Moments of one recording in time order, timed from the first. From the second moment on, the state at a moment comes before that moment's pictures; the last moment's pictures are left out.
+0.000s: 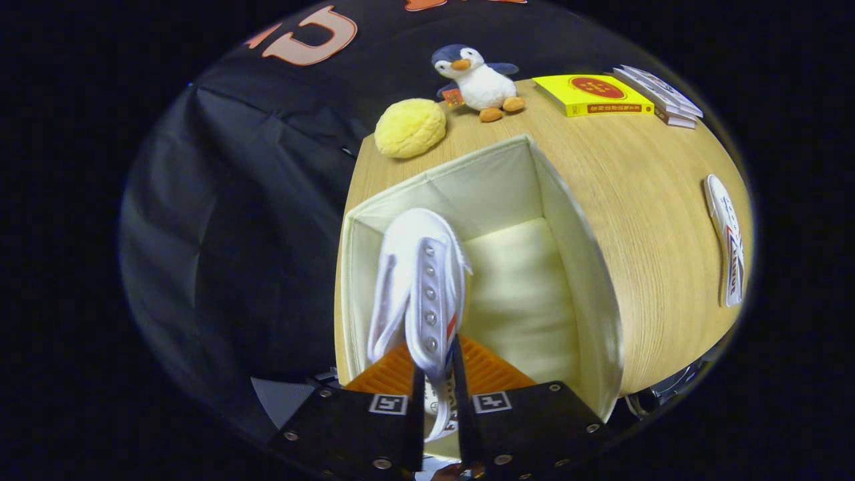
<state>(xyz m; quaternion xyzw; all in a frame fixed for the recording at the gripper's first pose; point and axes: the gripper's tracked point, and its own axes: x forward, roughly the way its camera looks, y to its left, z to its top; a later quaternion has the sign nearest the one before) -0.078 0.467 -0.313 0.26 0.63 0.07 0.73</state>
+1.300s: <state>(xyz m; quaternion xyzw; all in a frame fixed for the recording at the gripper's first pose) -0.153 0.010 -0.353 0.14 0.55 -0.11 0.82</state>
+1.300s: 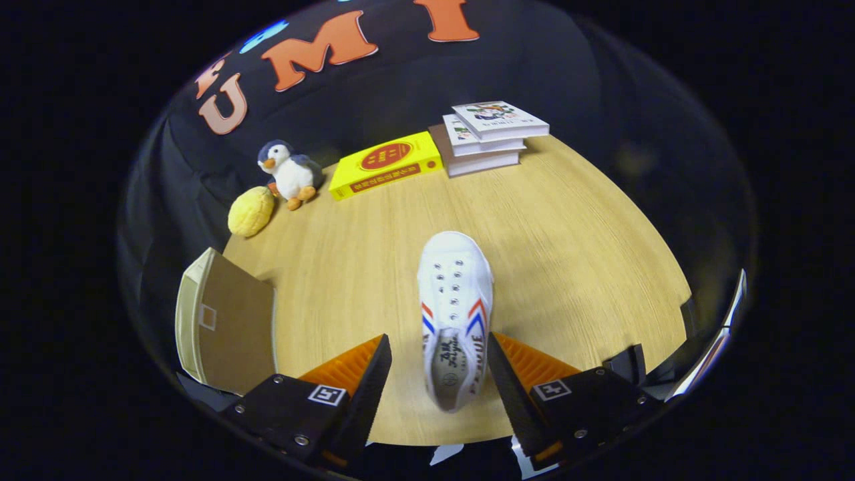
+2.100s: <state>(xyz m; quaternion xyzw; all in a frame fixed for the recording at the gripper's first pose) -0.165 -0.004 -0.420 0.19 0.60 -0.09 0.77</state>
